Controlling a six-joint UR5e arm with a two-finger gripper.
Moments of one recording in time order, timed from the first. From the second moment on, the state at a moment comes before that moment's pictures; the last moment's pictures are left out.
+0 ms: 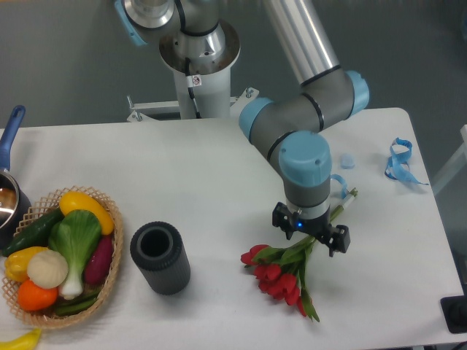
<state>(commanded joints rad) 2.55 -2.03 -1.58 -0.87 1.66 1.04</state>
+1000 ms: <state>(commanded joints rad) 2.64 -1.93 -1.67 -0.86 1.60 1.23</state>
